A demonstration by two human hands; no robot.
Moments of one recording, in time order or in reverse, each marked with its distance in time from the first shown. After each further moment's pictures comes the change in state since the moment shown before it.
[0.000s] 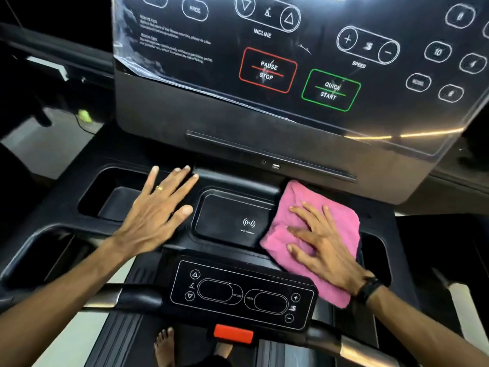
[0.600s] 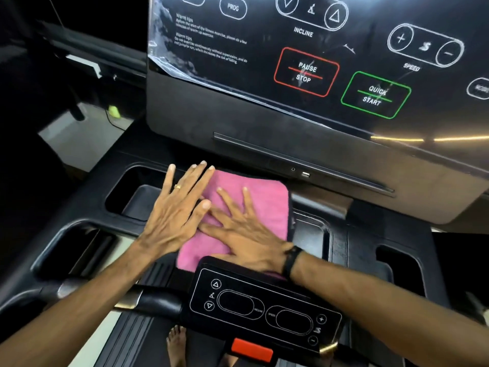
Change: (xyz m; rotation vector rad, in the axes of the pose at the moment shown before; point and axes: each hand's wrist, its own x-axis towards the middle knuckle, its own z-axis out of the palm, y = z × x) left_hand 0.002 0.000 0.005 0.004 0.085 -0.118; right_hand 0.134 -0.128 0.055 -0.202 -0.276 -0.432
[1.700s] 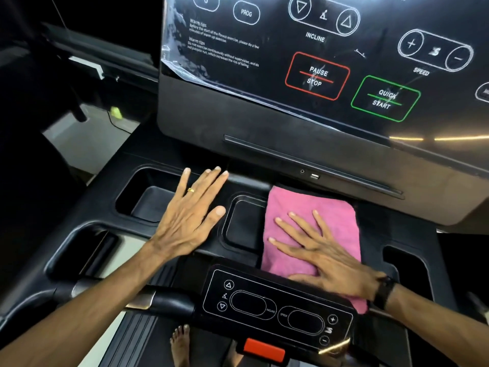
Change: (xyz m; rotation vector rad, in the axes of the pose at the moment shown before) left_hand -0.003 0.004 -0.003 -0.079 0.000 0.049; right_hand -0.126 0.048 -0.006 0.123 -0.024 0.130
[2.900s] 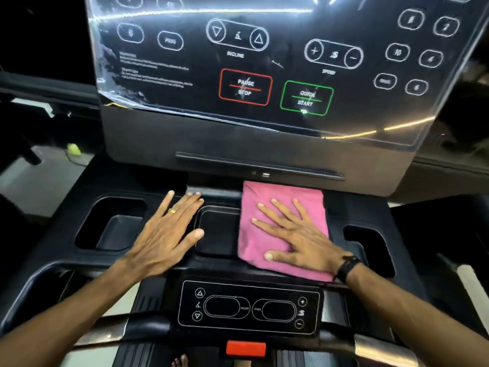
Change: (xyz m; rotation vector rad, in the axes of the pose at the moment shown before) left_hand 0.010 0.007 0.003 0.079 -0.157 0.209; right_hand -0.011 0.017 0.005 -0.002 0.104 0.237
